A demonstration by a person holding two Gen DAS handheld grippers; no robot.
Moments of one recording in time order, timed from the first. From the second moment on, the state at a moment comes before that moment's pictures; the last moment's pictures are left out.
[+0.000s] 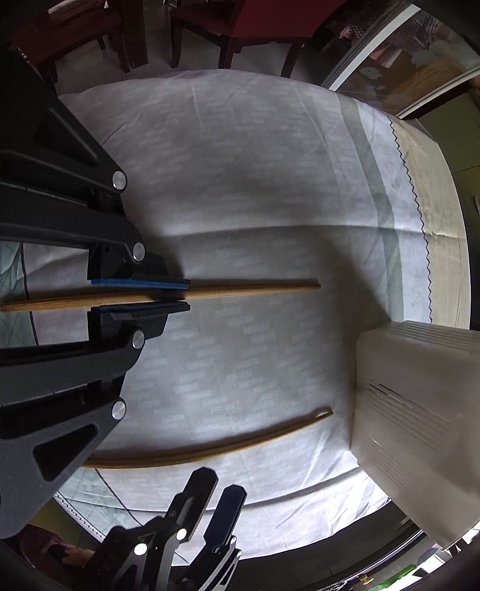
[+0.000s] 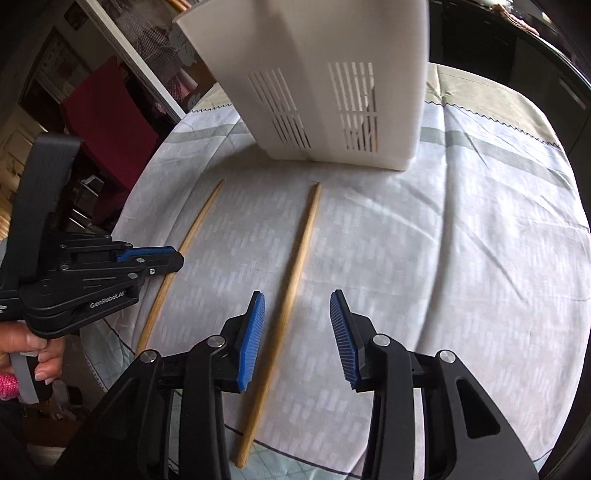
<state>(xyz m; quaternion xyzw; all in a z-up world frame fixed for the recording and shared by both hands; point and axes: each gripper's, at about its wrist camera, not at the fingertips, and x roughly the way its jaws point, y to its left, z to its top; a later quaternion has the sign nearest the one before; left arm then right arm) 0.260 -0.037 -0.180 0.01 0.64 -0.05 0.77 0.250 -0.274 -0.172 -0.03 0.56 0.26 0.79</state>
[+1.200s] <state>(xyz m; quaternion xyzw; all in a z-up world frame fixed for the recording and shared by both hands) 0.251 -0.033 -0.128 0.01 0.58 -0.06 0.82 0.235 -0.273 -0.114 -0.04 0.49 0.23 0.84</state>
